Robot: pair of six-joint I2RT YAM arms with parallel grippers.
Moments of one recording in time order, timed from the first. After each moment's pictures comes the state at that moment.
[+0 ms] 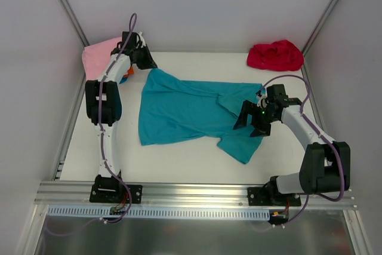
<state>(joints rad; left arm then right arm) -0.06 2.30 2.00 -0.50 0.37 -0.39 0.12 1.38 0.92 -0.79 -0.46 0.32</state>
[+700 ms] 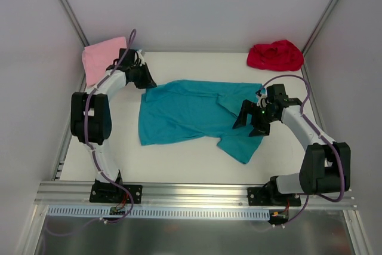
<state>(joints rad) -0.08 1.93 1.47 -0.42 0.39 -0.38 0.12 1.38 0.92 -0.79 -0.48 0.33</state>
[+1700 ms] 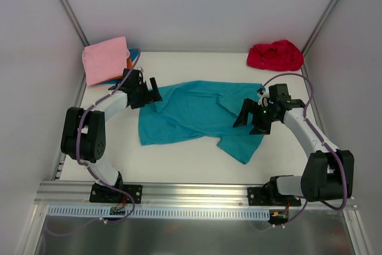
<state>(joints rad) -0.17 1.69 1.05 -0.27 0.16 -0.45 0.12 1.32 0.92 -0.79 -0.49 0.33</state>
